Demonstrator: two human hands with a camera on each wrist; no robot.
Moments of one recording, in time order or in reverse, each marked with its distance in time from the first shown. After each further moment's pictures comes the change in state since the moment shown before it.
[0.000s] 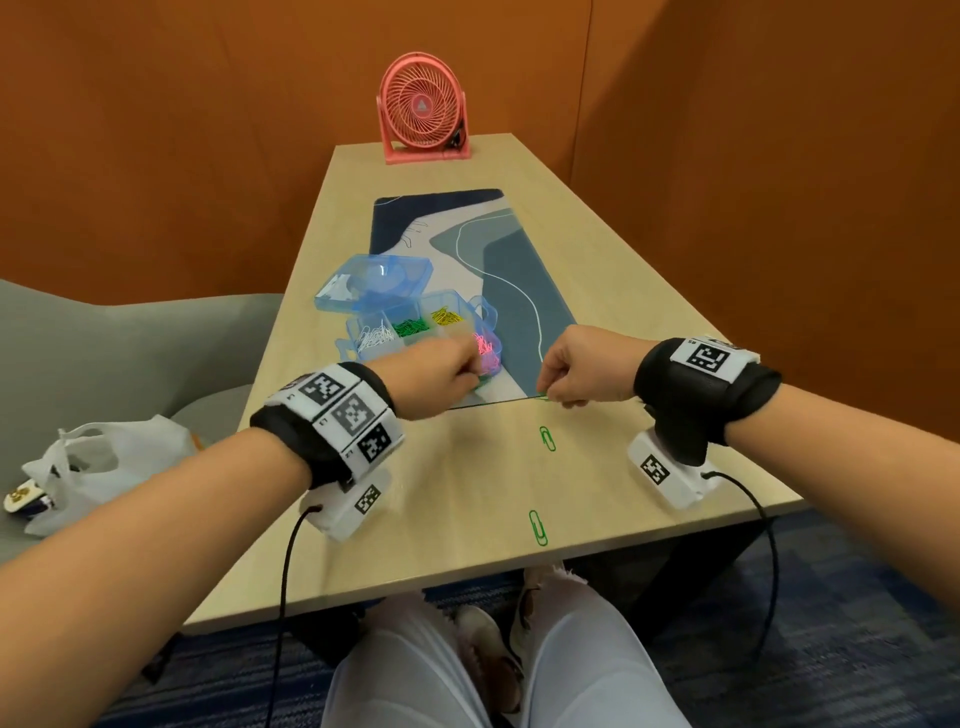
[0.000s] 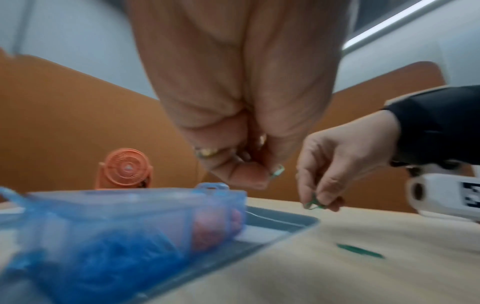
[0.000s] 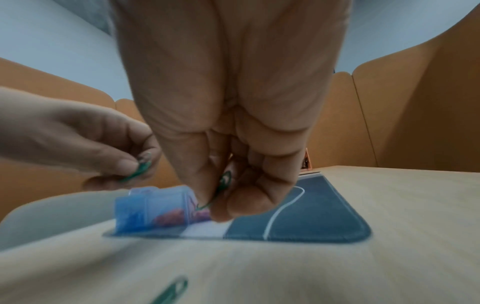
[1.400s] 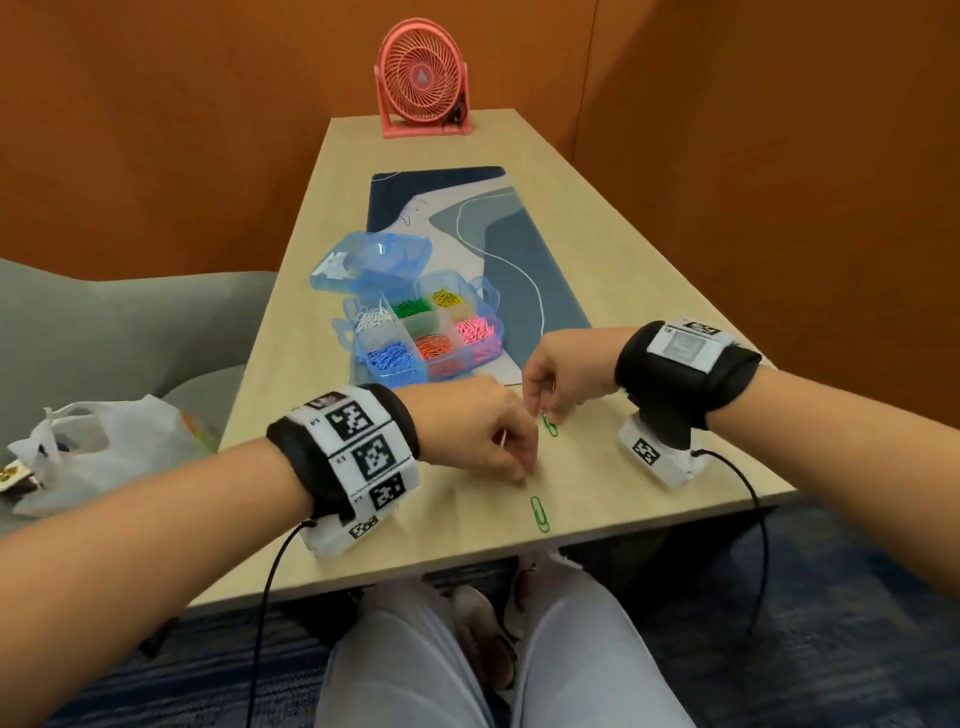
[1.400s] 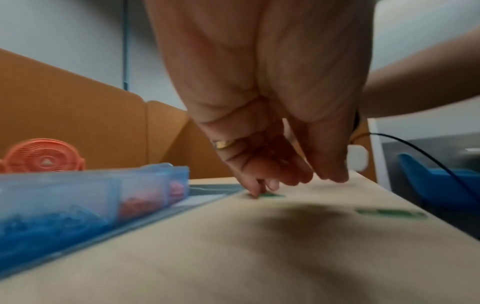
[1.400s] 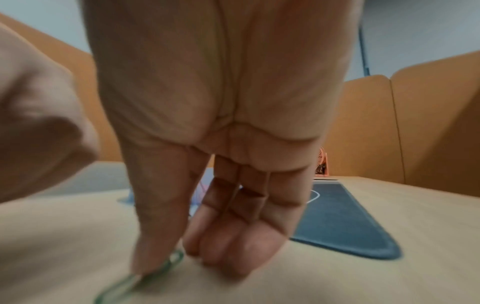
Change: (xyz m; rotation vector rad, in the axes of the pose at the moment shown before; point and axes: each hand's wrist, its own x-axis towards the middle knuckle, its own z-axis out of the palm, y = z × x) left_hand -0.018 0.025 0.027 -0.034 -0.276 0.373; right_hand 0.013 -0.012 0.008 -0.185 -0.251 -0.061
